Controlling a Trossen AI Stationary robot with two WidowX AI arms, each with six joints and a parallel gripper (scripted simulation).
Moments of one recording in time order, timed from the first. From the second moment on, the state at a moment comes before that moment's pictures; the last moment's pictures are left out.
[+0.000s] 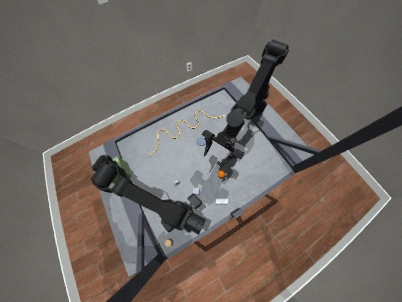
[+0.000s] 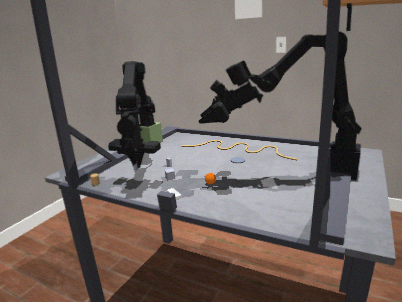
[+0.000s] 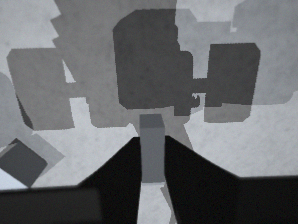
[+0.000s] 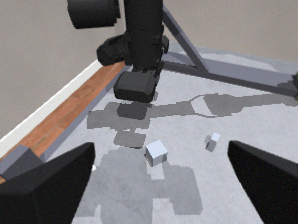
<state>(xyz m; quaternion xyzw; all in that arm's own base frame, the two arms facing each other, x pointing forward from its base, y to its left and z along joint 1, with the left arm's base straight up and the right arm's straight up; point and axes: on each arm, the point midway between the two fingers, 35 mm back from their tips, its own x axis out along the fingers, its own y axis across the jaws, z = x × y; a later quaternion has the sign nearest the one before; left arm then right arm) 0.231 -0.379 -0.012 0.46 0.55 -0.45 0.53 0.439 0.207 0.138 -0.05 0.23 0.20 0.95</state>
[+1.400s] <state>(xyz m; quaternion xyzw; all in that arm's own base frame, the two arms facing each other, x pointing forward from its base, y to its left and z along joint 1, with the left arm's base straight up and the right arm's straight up) 0.240 -0.271 -0.055 0.45 0.55 -0.45 0.54 0.443 0.186 0.134 -0.04 0.24 0.13 0.96</state>
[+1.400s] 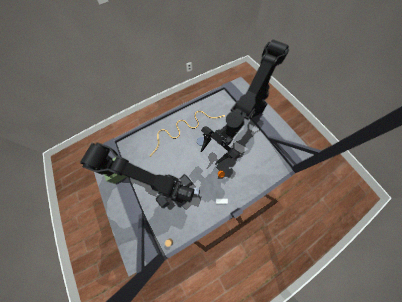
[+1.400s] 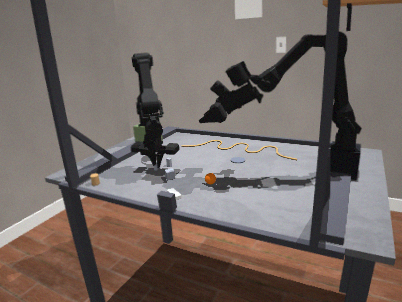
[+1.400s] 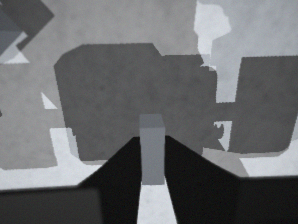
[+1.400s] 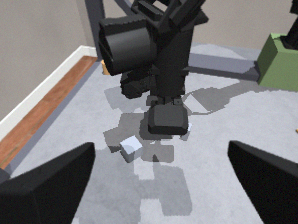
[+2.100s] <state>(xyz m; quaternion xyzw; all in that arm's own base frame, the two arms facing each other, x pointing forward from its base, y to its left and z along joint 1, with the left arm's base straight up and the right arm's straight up) 0.237 -0.268 -0.054 0.45 0.55 -0.45 0.53 0.443 0.186 0.134 -0.04 0.24 0.13 0.96</state>
